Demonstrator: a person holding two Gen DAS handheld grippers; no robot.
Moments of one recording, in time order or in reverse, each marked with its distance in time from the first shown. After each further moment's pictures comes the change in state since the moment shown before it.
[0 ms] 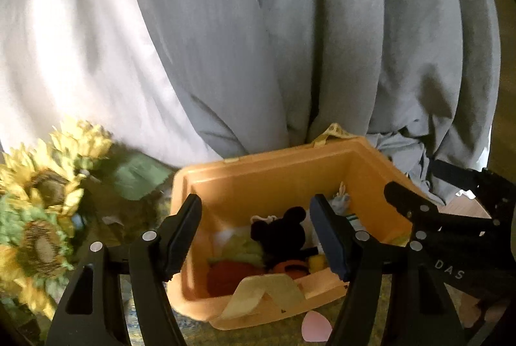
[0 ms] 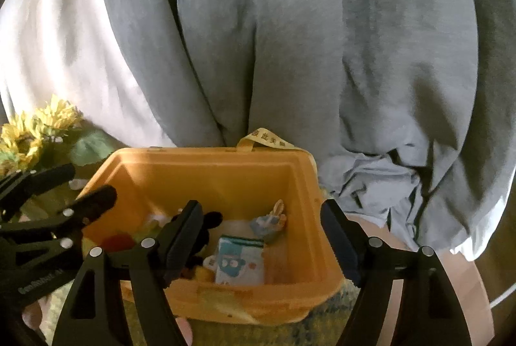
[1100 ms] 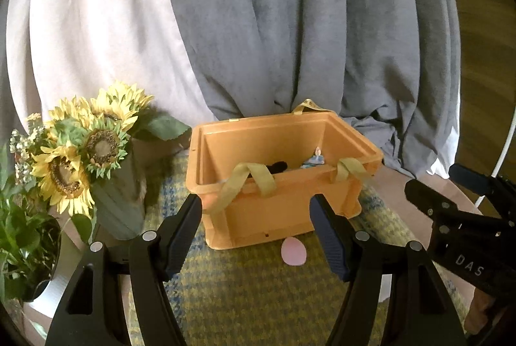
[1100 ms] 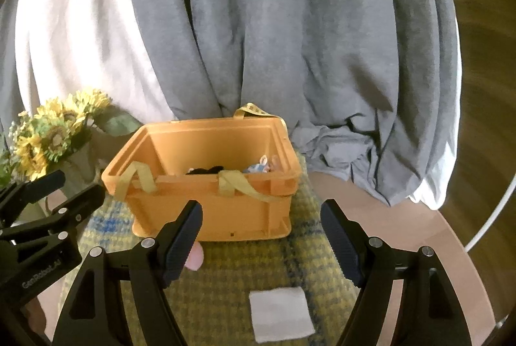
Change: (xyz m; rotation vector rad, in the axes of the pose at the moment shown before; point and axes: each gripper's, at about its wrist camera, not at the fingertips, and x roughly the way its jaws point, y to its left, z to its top) left arm -0.112 -0.015 -0.075 -0.041 -0.008 -0.006; right arm -0.128 0.005 -0.074 0.033 -0.021 -0.066
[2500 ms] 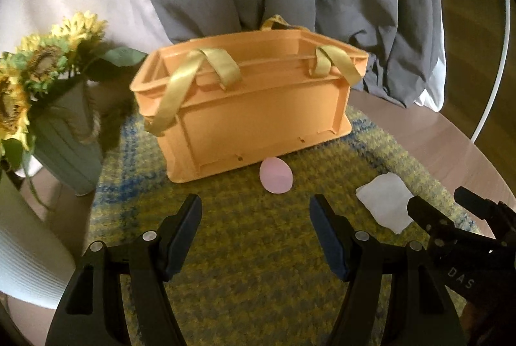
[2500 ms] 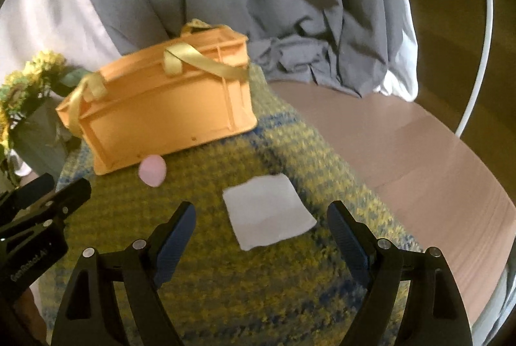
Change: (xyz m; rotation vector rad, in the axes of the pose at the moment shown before) left arm 0.058 -0.019 -0.078 0.088 0.198 -0.101; right arm 0.024 -0.018 -0.118 0.227 0.208 -0.148
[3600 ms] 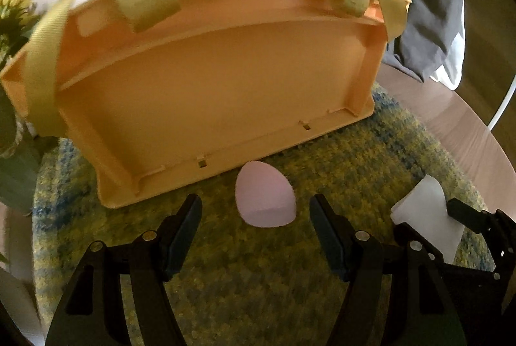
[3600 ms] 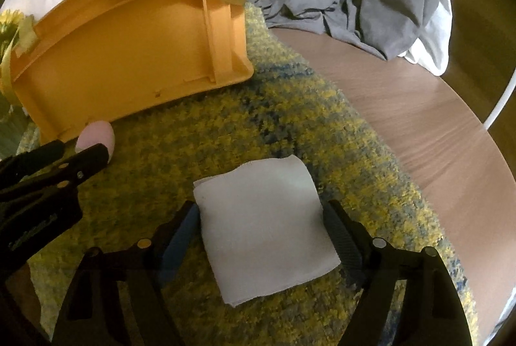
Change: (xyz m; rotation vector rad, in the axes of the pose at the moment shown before) left arm 0.115 -0.012 0.020 0.032 0.154 -0.067; right arm 0.093 0.008 0.005 -0.071 0.174 -0.045
